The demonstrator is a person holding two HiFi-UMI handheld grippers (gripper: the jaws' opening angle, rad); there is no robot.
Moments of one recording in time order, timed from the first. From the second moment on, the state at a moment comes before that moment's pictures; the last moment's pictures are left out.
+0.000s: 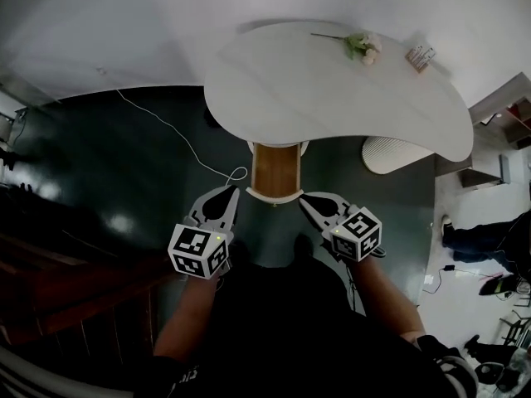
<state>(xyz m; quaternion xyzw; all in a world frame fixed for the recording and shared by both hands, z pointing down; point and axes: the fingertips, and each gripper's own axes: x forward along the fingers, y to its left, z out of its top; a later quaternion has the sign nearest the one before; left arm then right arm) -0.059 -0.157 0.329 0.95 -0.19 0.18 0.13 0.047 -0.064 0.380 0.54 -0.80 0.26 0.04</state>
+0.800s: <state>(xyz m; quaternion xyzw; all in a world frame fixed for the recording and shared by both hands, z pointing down) -0.122 -0.203 0.446 0.94 -0.04 0.26 0.20 -0.052 -0.101 0.465 0.65 -0.67 0.36 0.07</state>
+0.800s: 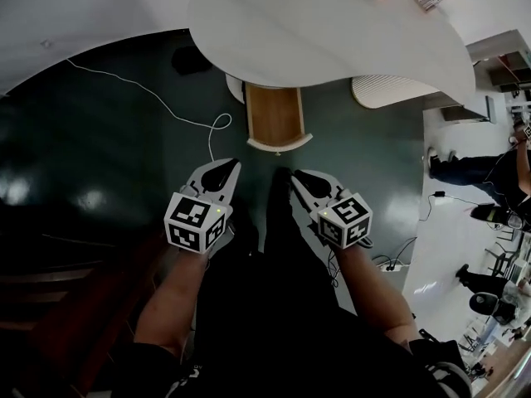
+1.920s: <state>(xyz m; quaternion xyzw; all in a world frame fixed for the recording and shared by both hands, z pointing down) -0.113 -0.204 0.692 0.92 -0.05 0.31 0.25 -0.048 -0.109 0.732 0.64 -0.61 0.46 0.08</state>
